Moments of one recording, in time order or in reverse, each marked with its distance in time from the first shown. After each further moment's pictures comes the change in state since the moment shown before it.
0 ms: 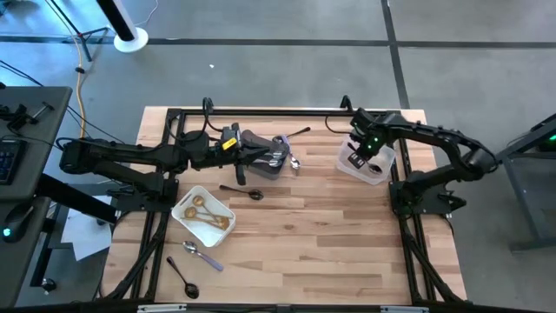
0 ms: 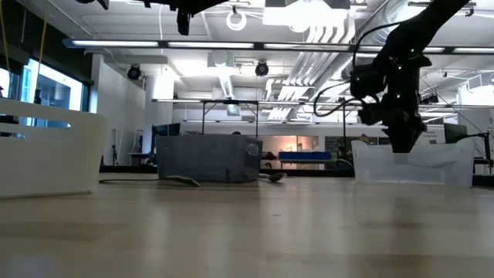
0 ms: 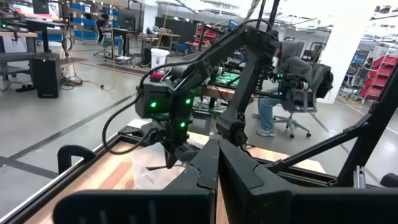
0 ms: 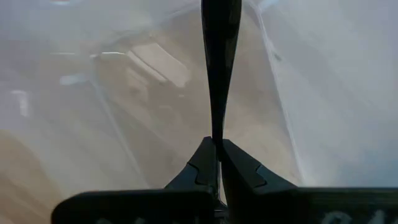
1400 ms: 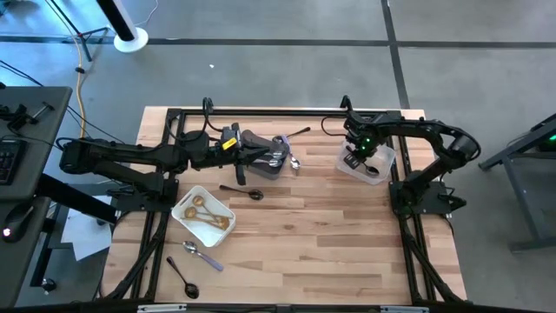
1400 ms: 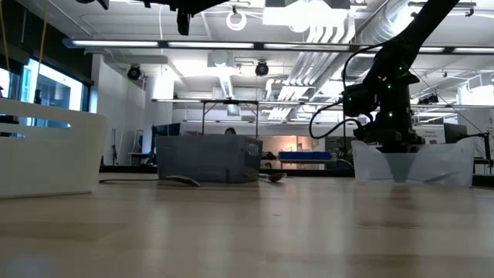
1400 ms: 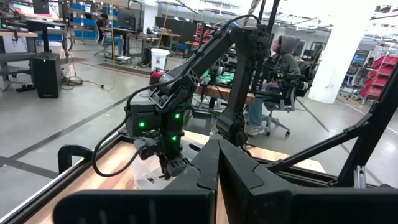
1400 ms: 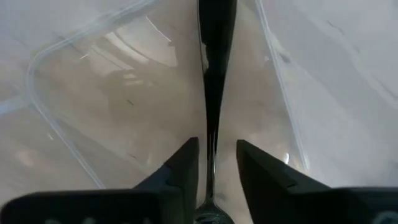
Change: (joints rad) left arm 0.000 0.000 0.000 -0.001 0.000 0.001; right arm 0.000 0.182 0.001 0.079 0.020 0.054
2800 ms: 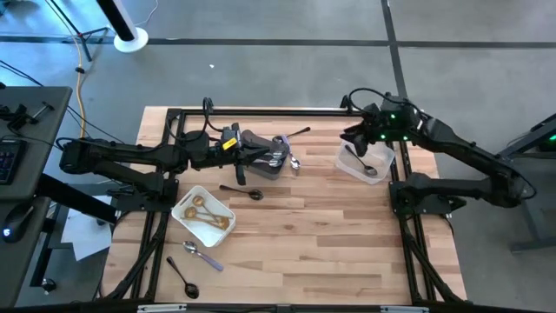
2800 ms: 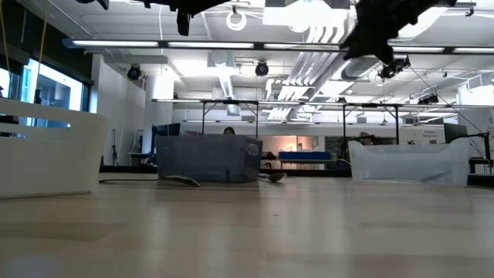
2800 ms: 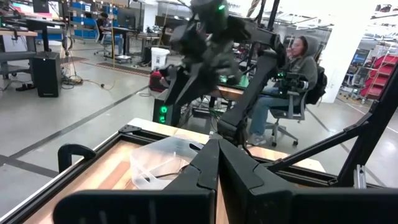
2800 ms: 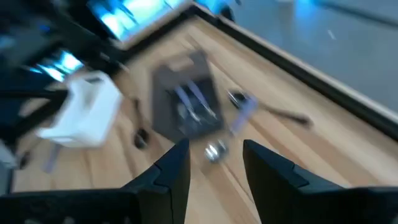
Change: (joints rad) left arm 0.000 0.000 0.000 -0.003 0.000 -0.001; right arm 0.232 -0.651 0.179 0.184 -0.202 0.188
